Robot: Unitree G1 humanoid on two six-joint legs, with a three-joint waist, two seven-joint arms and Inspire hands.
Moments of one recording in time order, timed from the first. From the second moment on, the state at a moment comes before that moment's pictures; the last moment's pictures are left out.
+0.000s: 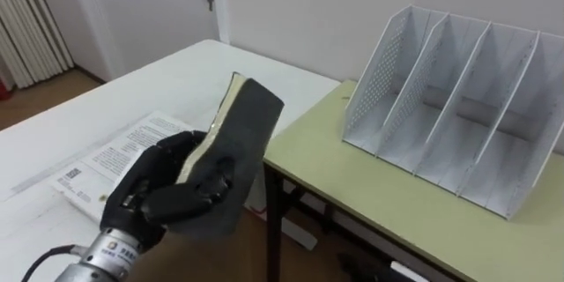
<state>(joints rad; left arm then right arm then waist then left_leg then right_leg) 0.03 0.38 0.02 -0.03 -0.70 -0.04 -0.31 0.12 -0.36 0.06 0.24 0.01 -0.02 0.57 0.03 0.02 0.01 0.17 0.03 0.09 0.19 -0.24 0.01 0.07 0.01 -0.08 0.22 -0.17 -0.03</state>
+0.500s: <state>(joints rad) 0.05 0.38 0.05 -0.03 -1.05 0.00 -0.54 0.12 -0.37 -0.04 0.16 0.49 0.05 0.81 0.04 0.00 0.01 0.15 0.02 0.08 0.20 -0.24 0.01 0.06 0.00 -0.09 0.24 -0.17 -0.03</state>
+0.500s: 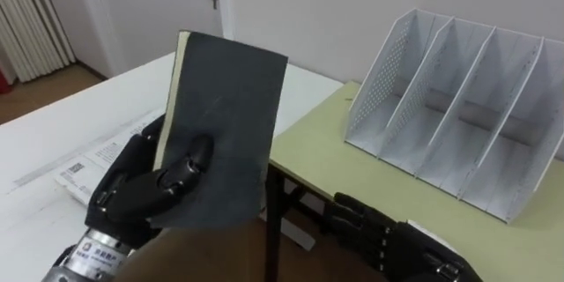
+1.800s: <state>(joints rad) 0.05 0.43 -0.13 -0.01 -1.04 0.31 -0.82 0.07 -0.34 0.10 -0.02 1.08 0.26 0.85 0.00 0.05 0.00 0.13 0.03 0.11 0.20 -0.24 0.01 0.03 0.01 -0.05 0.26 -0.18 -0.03</state>
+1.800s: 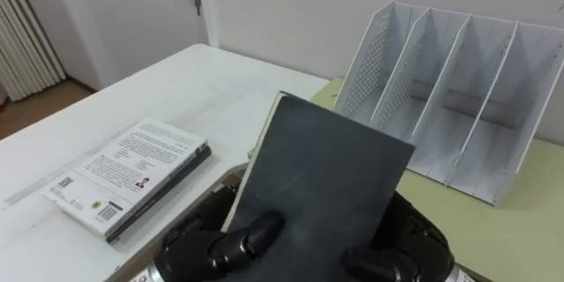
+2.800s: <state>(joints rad) 0.03 0.55 -0.13 -0.02 -0.95 0.35 -0.92 0.08 -0.42 0.10 -0.02 0.98 0.26 0.88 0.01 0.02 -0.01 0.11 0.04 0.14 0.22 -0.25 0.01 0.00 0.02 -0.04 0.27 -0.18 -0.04</state>
